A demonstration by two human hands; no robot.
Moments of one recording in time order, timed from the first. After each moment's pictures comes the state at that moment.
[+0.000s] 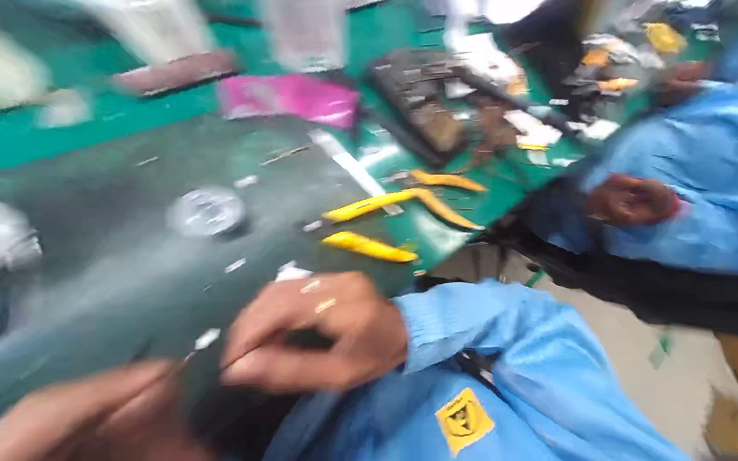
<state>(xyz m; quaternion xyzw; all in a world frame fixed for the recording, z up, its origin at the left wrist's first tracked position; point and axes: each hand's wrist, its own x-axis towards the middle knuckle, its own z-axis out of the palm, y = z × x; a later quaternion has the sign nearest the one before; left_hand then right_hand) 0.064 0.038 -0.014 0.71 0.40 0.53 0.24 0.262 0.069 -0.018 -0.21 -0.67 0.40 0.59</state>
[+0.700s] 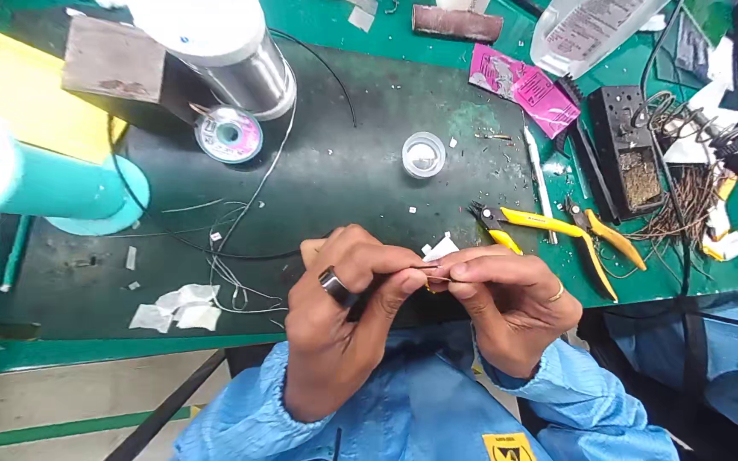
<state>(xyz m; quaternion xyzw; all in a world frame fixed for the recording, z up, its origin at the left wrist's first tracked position) 0.094 0.039 -0.025 0.60 0.50 0.58 0.24 0.267 0.080 -0.034 -0.22 -0.65 0.45 0.57</state>
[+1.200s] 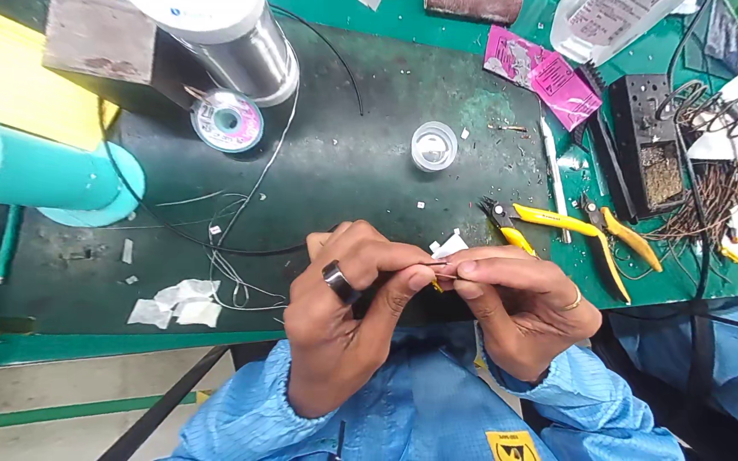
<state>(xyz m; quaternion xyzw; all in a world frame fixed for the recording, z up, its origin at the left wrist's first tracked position) 0.093 0.040 -0.028 0.58 0.50 0.59 0.26 0.268 0.079 -0.034 -0.24 -0.66 0.44 0.56</state>
